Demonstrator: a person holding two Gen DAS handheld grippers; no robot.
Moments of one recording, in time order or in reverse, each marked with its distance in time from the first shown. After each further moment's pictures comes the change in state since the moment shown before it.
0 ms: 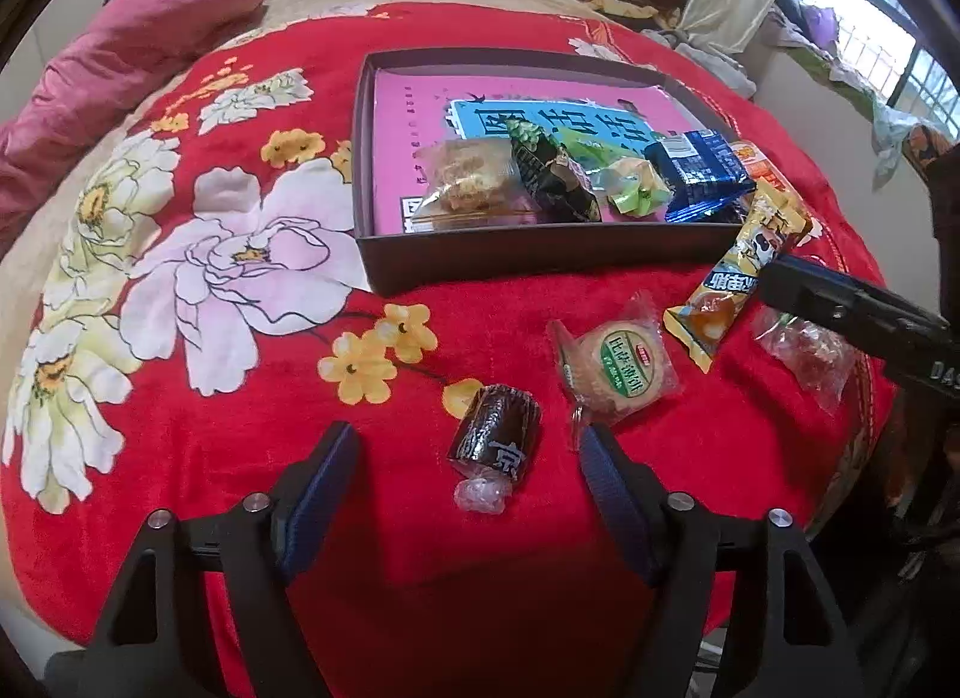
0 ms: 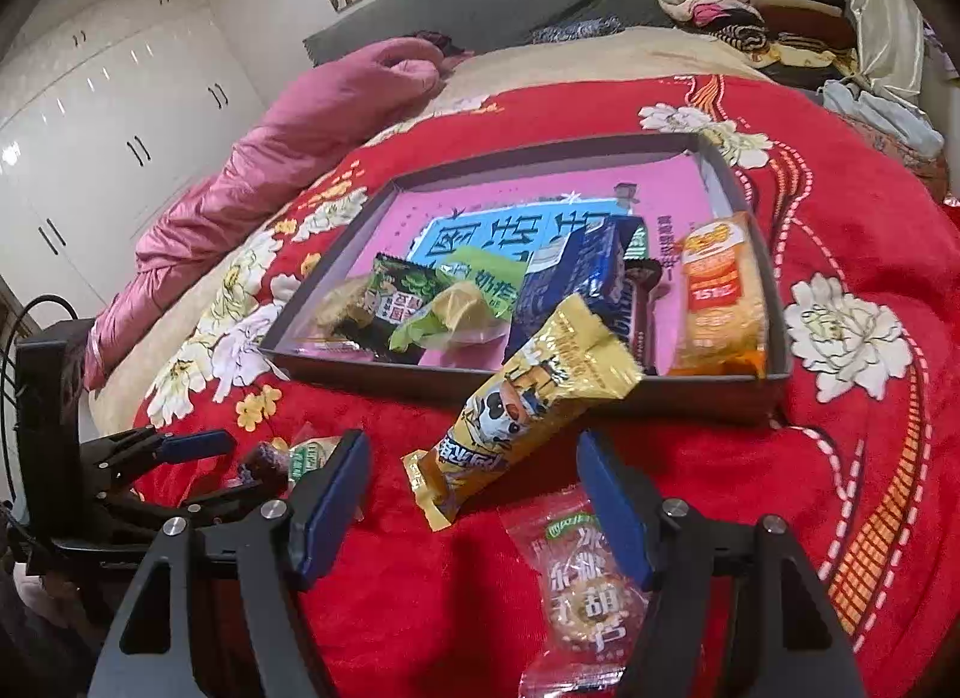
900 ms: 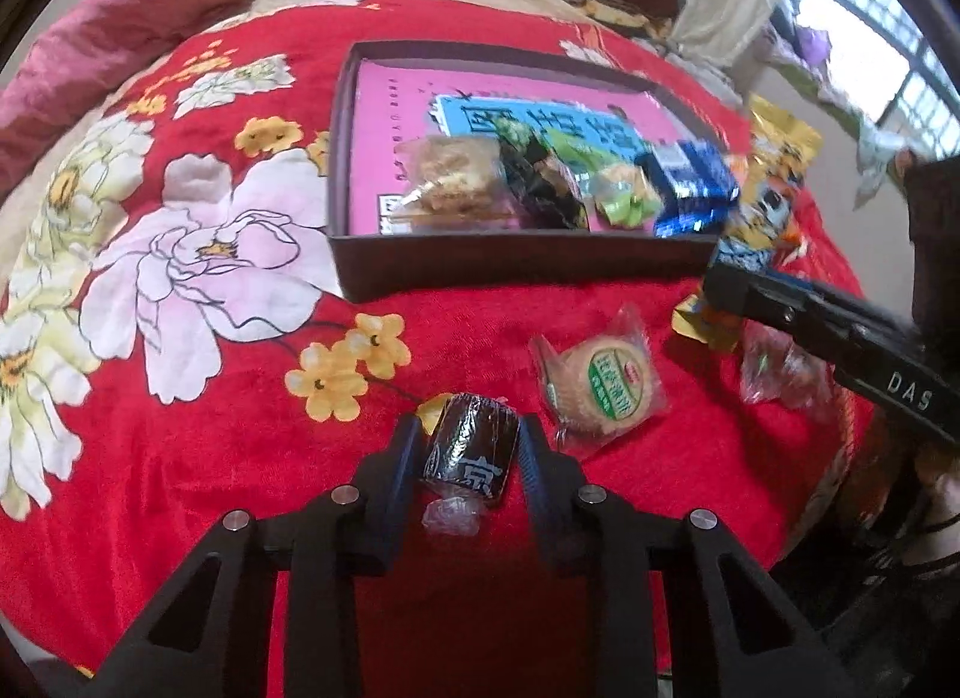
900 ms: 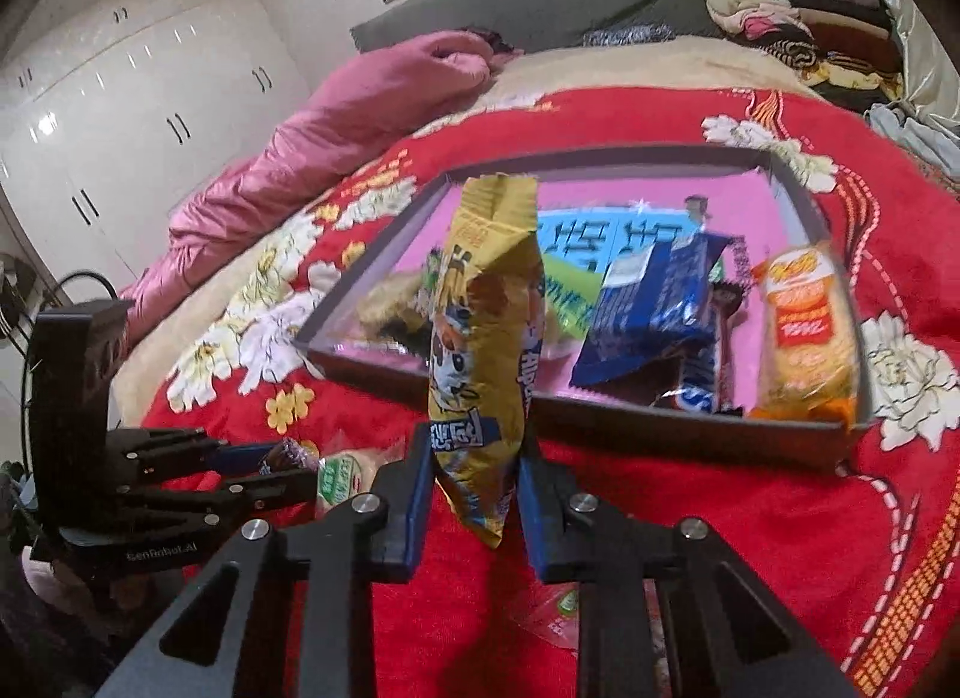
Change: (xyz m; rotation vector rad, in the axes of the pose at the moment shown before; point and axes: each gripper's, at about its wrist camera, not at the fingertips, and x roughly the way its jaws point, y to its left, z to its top) left arm 0.006 0.004 0.004 -0.050 -0.006 -0.085; right arm 0.014 0.017 0.007 -0.075 -0.013 0.078
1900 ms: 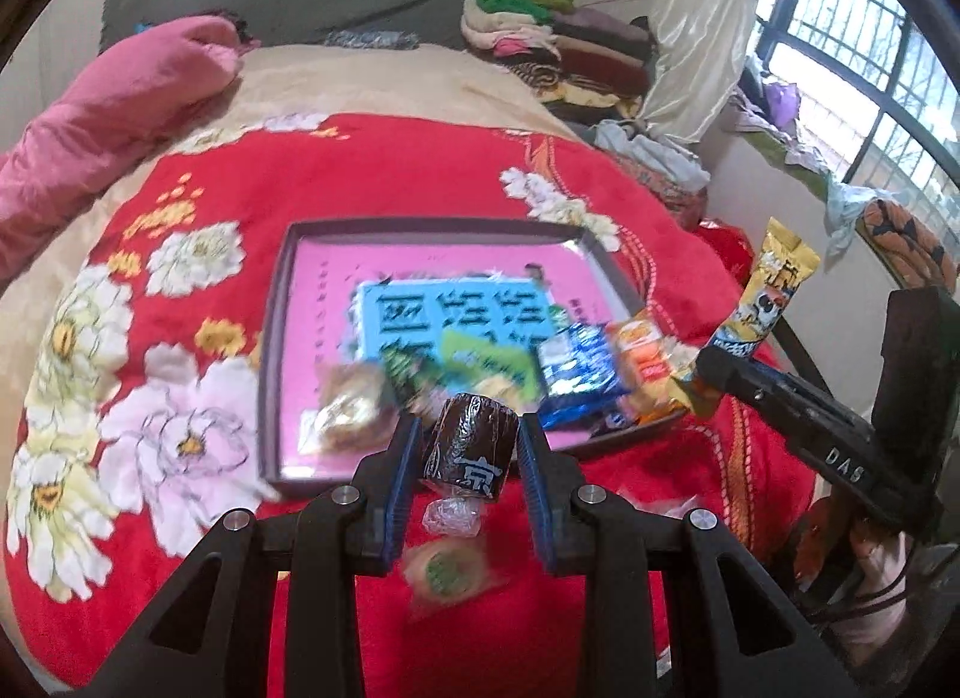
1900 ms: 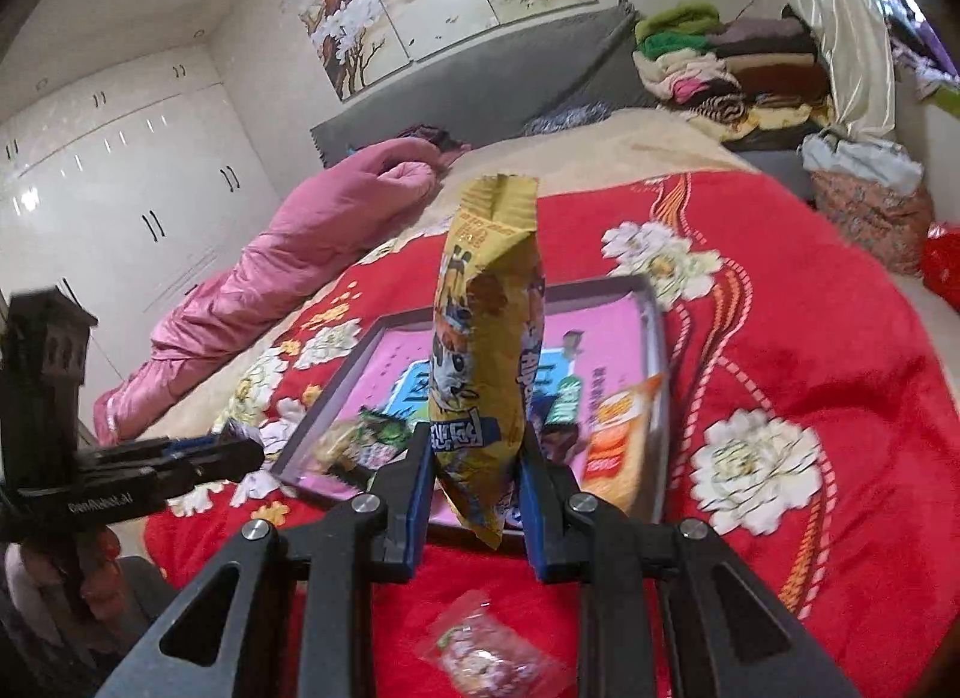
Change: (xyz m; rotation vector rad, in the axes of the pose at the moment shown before) left arm -0.056 -0.067 0.079 0.026 -0.186 -0.037; right arm -0.081 -0.051 0.034 0.082 -0.231 -0.079
